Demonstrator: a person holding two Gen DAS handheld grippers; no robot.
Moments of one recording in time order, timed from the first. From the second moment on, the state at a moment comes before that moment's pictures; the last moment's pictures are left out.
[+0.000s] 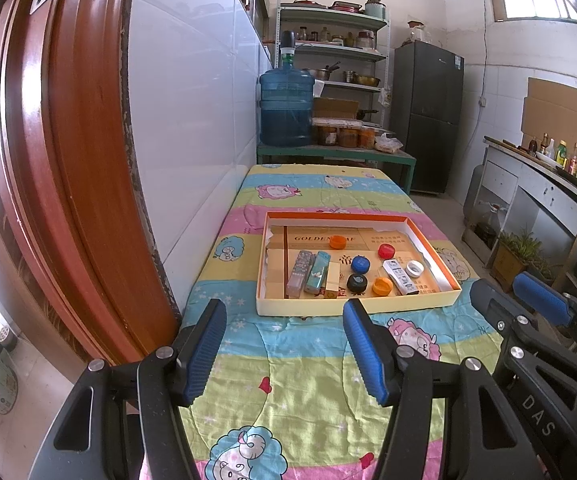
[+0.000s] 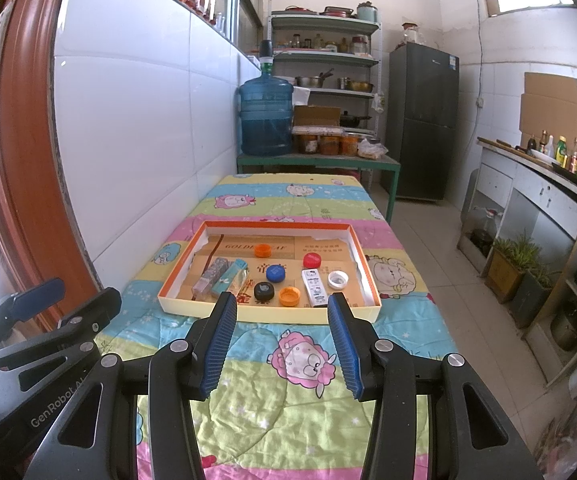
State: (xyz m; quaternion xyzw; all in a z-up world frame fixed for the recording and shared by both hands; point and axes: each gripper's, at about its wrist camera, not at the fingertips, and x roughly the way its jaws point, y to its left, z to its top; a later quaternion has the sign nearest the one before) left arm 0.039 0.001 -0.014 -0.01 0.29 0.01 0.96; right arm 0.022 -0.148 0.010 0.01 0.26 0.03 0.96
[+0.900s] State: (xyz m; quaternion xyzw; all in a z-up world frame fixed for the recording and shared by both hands) left arm 0.039 0.001 -0.014 -0.01 0.29 0.01 0.96; right arm 0.022 -0.147 0.010 0.00 0.26 0.03 0.96
